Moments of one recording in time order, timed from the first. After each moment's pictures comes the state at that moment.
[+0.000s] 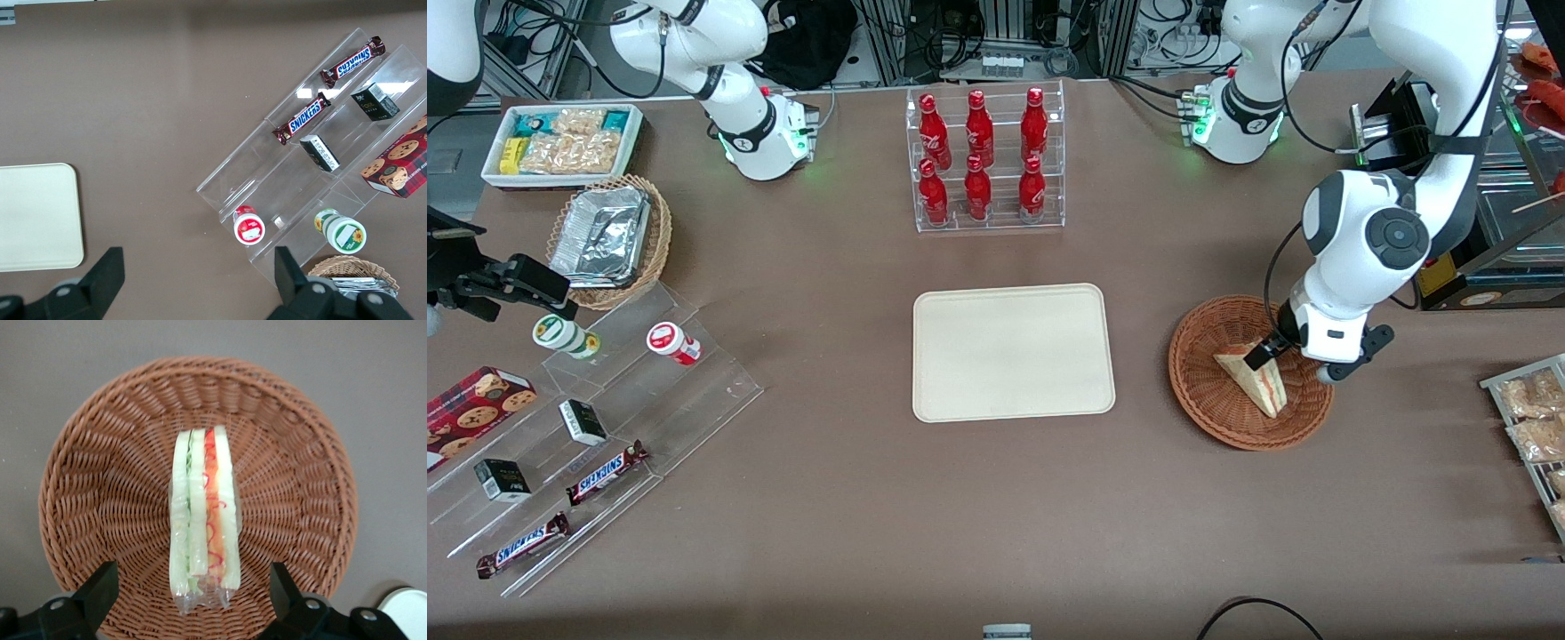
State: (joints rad) arm 0.09 0.16 -0.23 -2.24 0.05 2.43 -0.78
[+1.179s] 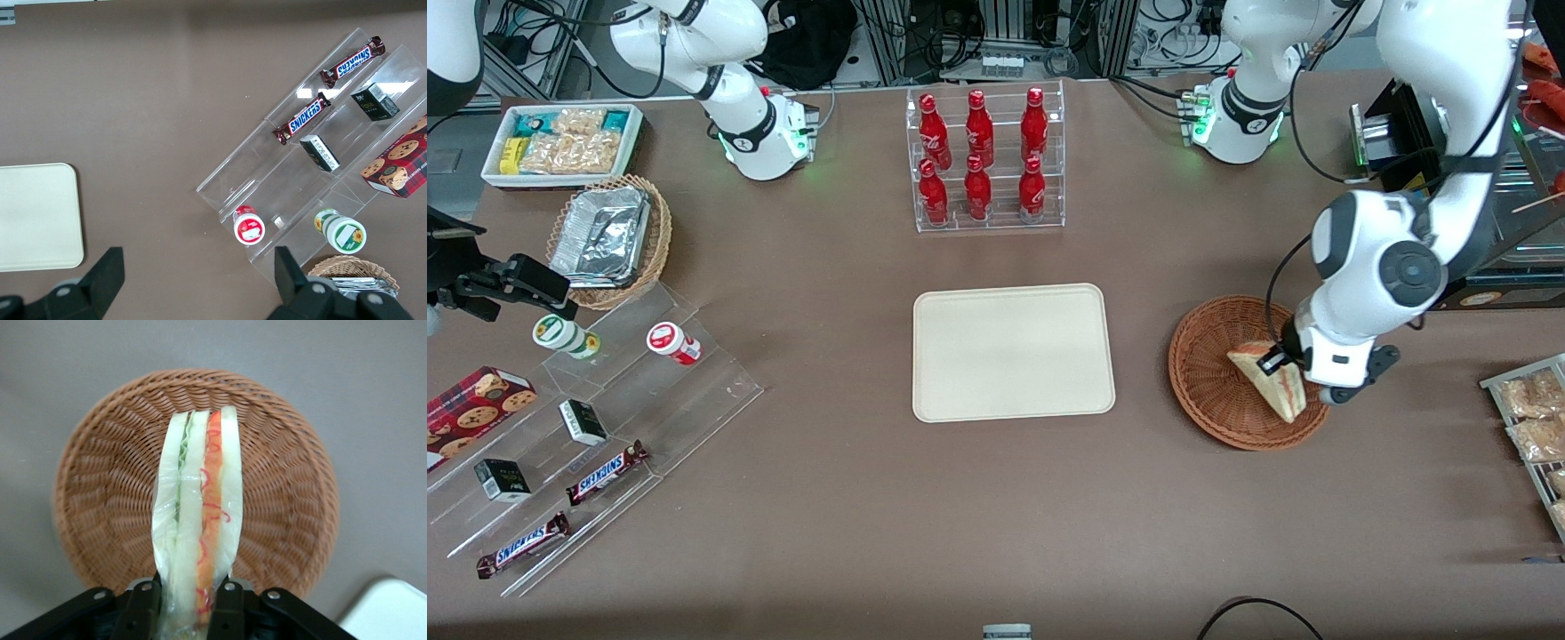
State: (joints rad) arm 0.08 0.21 -0.25 -1.97 0.05 2.11 -0.77
